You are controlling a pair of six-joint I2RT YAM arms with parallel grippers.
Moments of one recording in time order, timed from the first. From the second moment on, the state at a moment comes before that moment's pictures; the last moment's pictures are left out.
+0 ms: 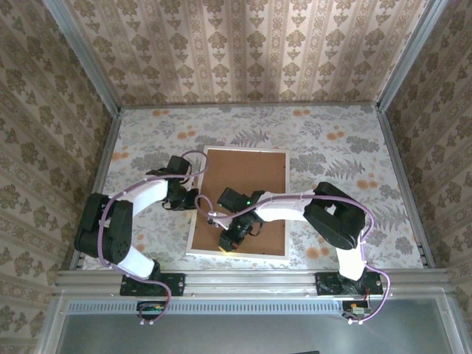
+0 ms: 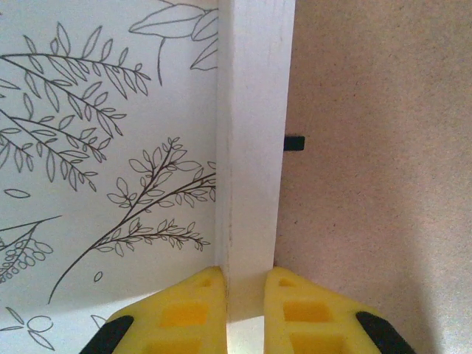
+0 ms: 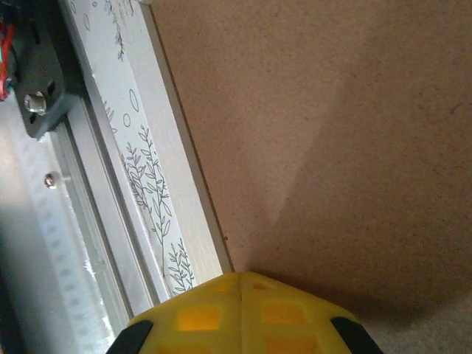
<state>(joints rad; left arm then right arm) -0.36 1.54 0.81 -0.60 0.23 -0.30 0.97 1.94 1.14 -0.45 -0.61 0.11</state>
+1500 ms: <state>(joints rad) -0.36 1.54 0.81 -0.55 0.21 -0.33 0.62 1.55 1.02 -0.48 0.02 0.31</state>
